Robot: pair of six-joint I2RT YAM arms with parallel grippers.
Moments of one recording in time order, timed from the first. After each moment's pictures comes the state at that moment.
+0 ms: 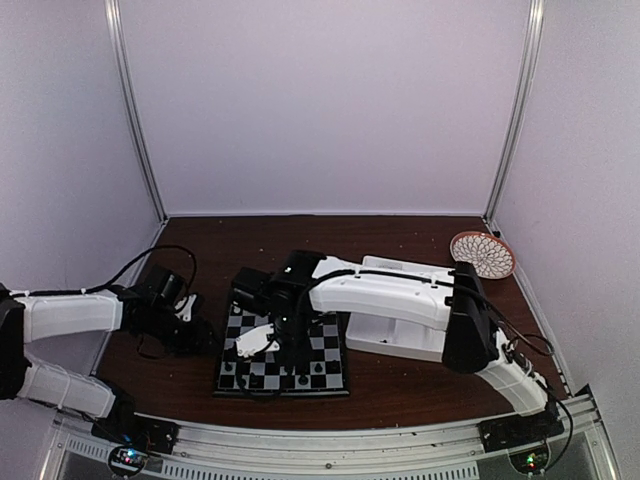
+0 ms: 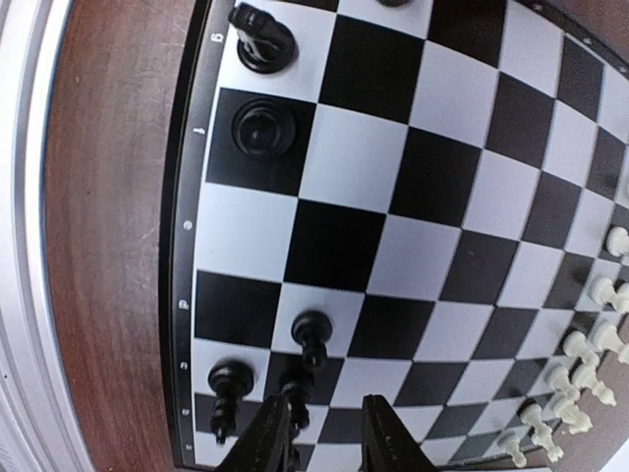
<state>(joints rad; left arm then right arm) -0.41 1.24 0.51 -0.40 0.32 -0.52 1.22 2.45 2.34 -1.29 0.04 -0.60</state>
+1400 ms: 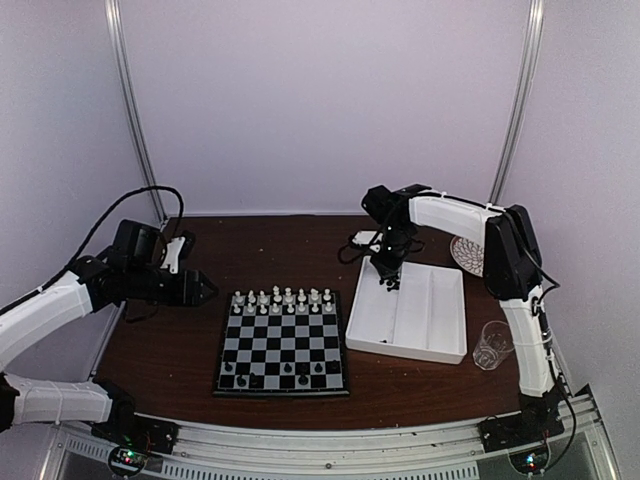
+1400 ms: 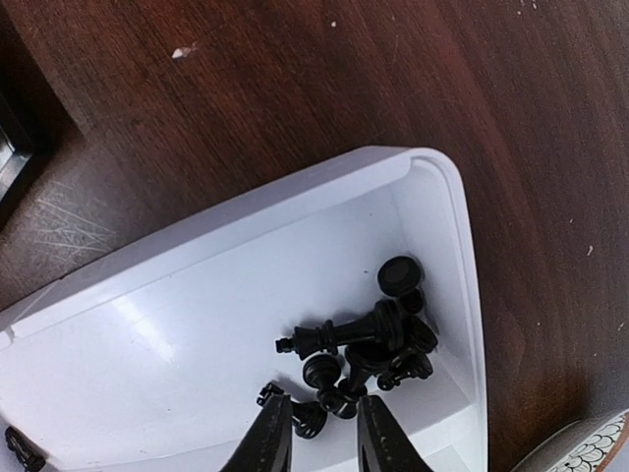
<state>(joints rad) -0.41 1.02 0.76 -0.50 0.27 -0.33 0.55 2.30 2.03 -1.07 0.10 -0.44</state>
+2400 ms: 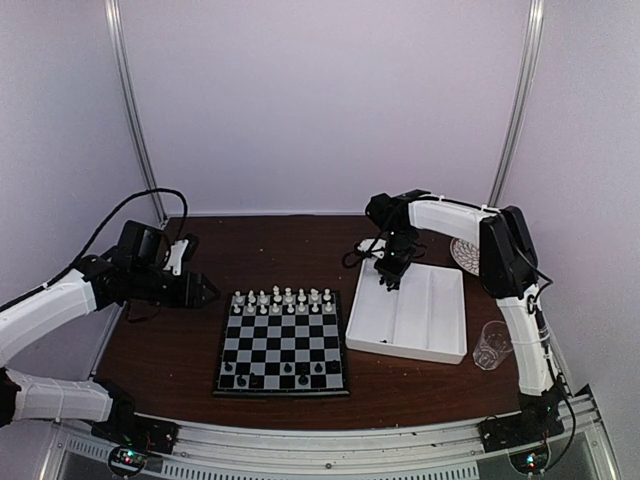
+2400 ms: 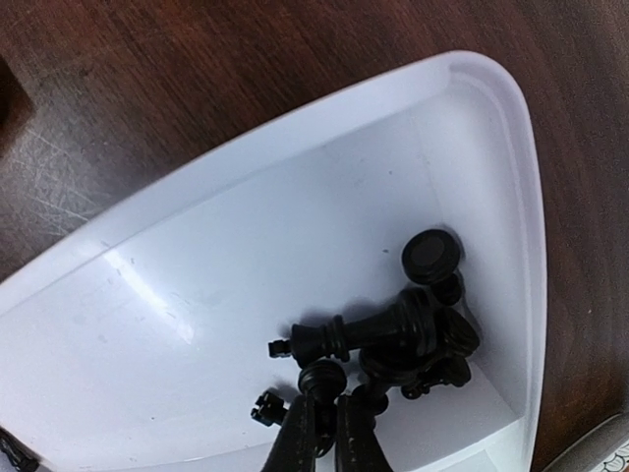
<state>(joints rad) -0.41 1.05 0.76 -0.50 0.27 -0.32 0.52 2.35 2.03 -1.11 0.08 -0.41</state>
